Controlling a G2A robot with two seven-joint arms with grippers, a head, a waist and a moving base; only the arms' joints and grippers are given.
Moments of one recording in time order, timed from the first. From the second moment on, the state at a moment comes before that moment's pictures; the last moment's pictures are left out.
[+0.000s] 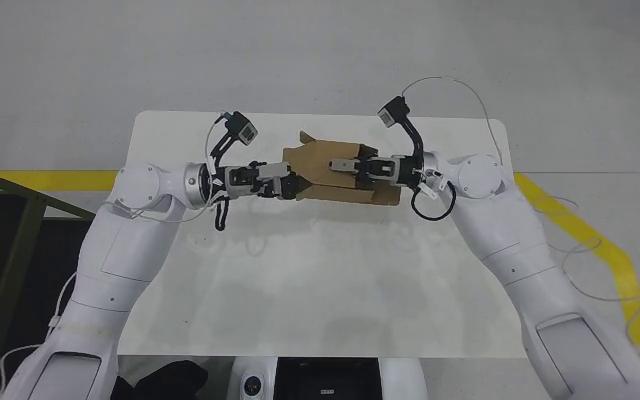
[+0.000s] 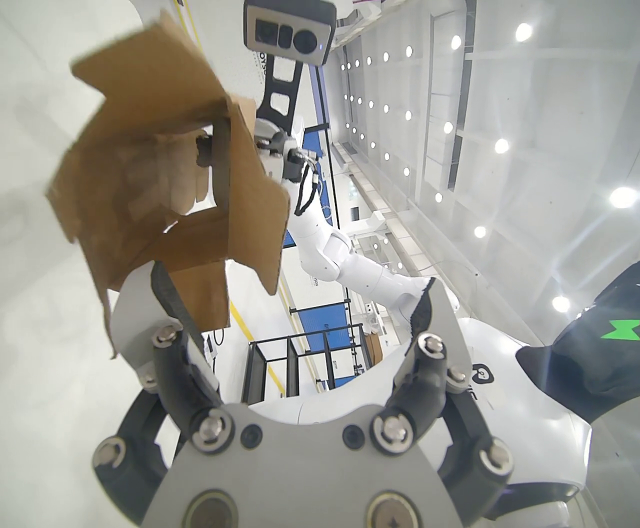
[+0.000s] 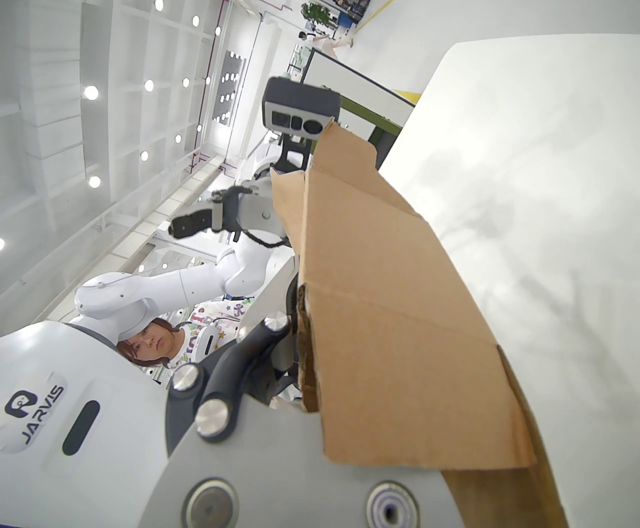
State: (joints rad) left arm 0.86 -1.05 -1.21 -1.41 -0.58 -0.21 -1.24; right arm -0.63 -1.22 0.95 -1.10 0.45 -0.52 1.13
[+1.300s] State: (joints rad) left arm 0.86 -1.04 -1.16 -1.34 -0.24 -0.28 -1.12; right arm -0.68 -1.22 1.01 -1.22 0.54 -0.49 1.17
